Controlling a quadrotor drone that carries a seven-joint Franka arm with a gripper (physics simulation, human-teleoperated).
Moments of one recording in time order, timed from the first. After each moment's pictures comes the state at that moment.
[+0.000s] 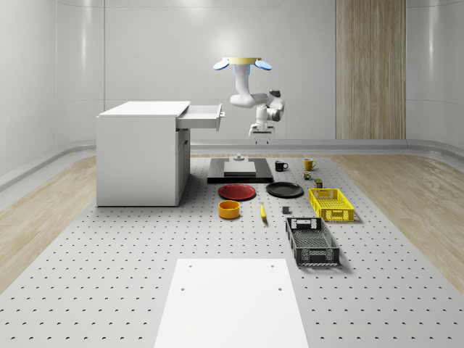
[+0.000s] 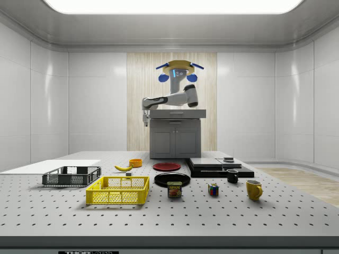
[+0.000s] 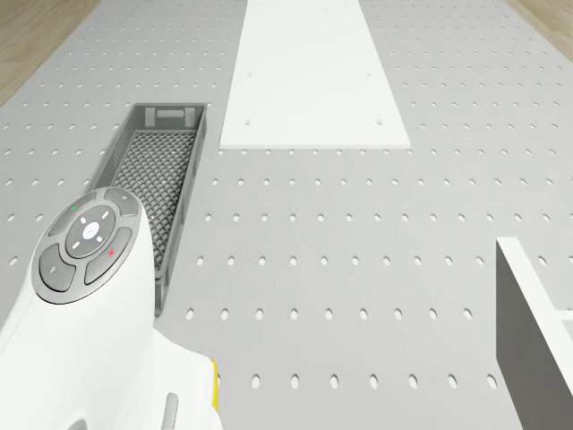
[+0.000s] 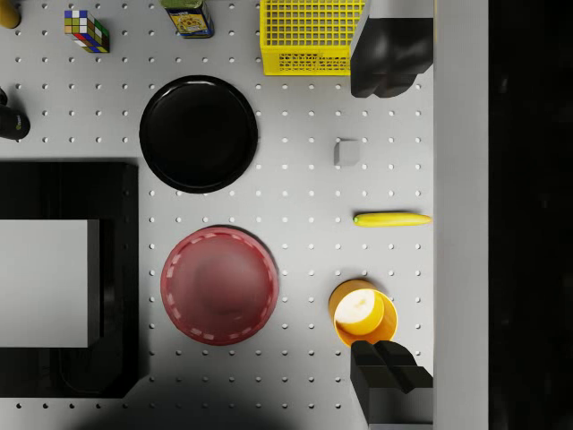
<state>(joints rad) 0.87 -1.62 -1.33 -2.75 1.77 1.70 0.30</state>
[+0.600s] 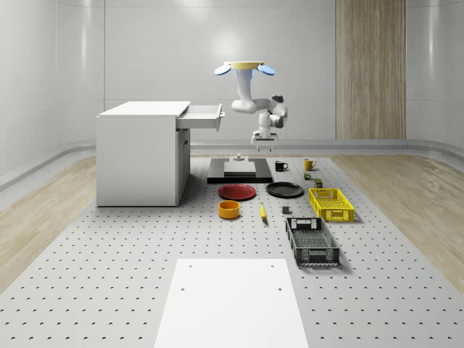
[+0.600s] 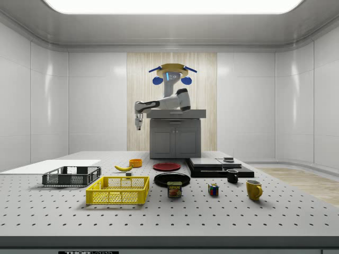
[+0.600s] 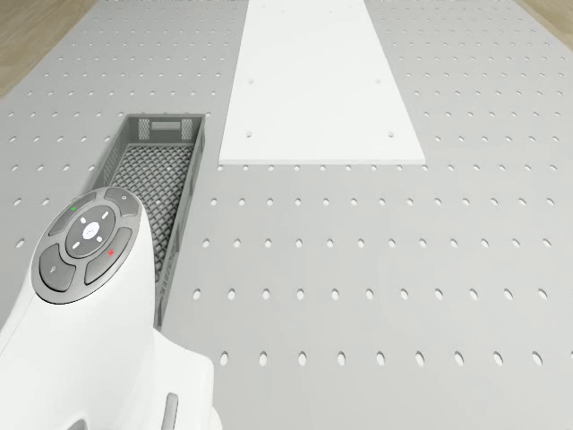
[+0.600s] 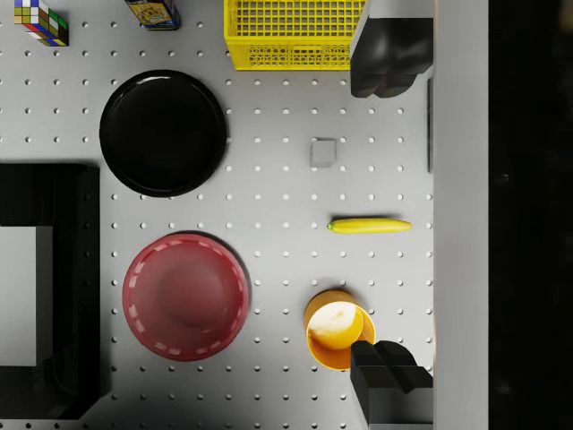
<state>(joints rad) 0.87 -1.61 -1.33 -2.75 1.77 1.70 0.30</state>
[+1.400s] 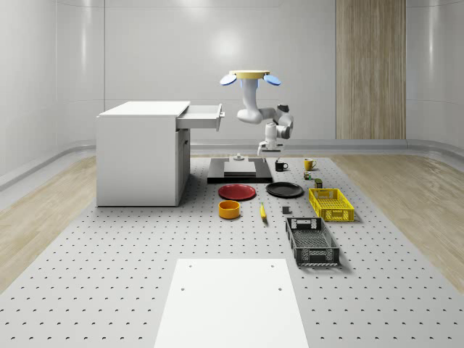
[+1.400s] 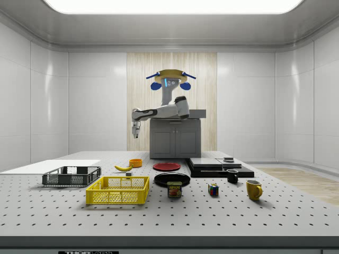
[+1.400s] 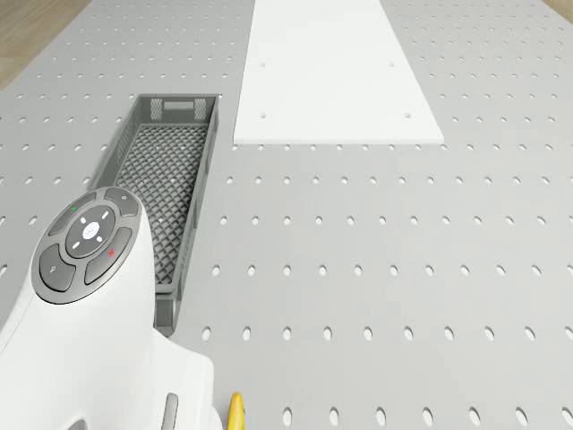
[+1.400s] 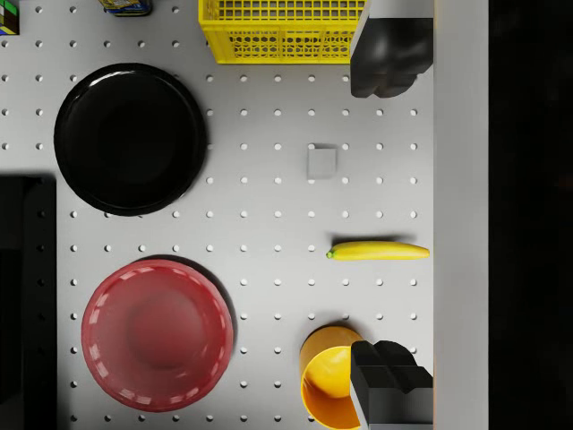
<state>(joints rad) 0.87 -1.61 -1.33 -2.75 1.78 1.70 0.30</state>
